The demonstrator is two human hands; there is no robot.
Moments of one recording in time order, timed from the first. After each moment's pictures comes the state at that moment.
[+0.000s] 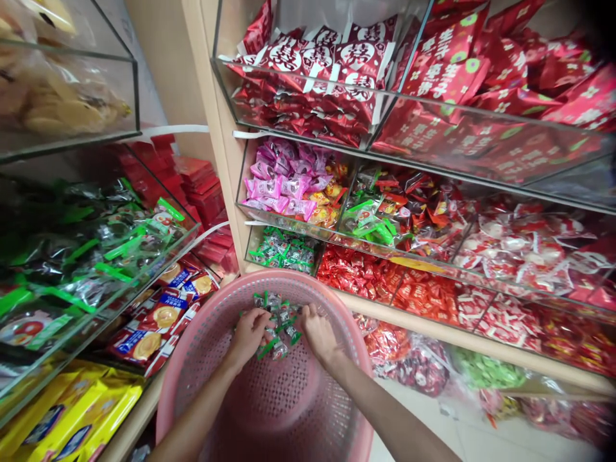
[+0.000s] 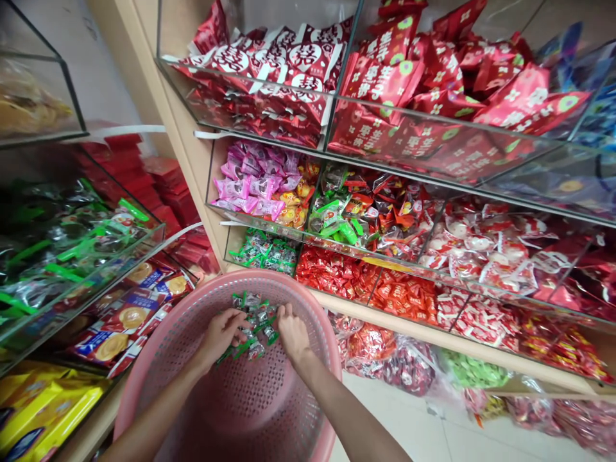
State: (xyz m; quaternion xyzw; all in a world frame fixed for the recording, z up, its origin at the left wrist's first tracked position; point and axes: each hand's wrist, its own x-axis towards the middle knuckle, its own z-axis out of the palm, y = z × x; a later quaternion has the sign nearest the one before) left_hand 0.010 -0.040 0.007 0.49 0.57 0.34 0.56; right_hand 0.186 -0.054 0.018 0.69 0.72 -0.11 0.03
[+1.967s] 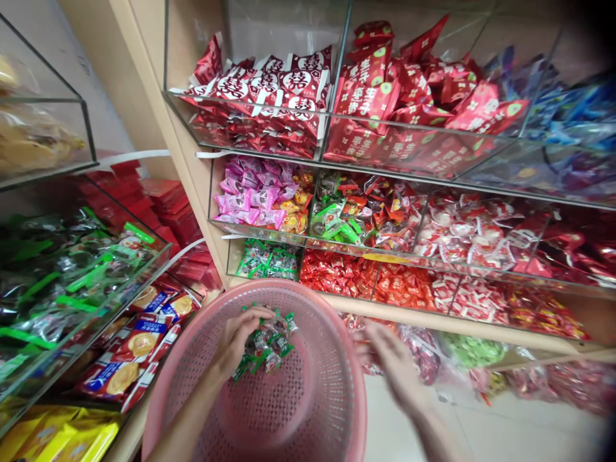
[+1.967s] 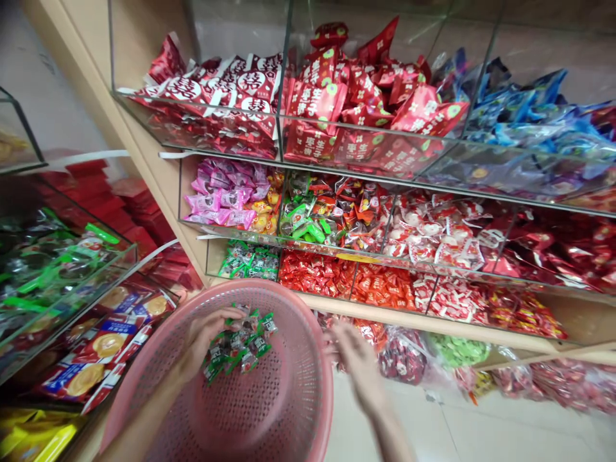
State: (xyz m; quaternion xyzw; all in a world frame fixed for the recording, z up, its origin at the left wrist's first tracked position) left_hand 0.018 -0.040 0.083 0.65 0.39 0.39 0.53; right_hand 0.271 -0.147 0.082 0.61 0.30 -0.47 -0.56
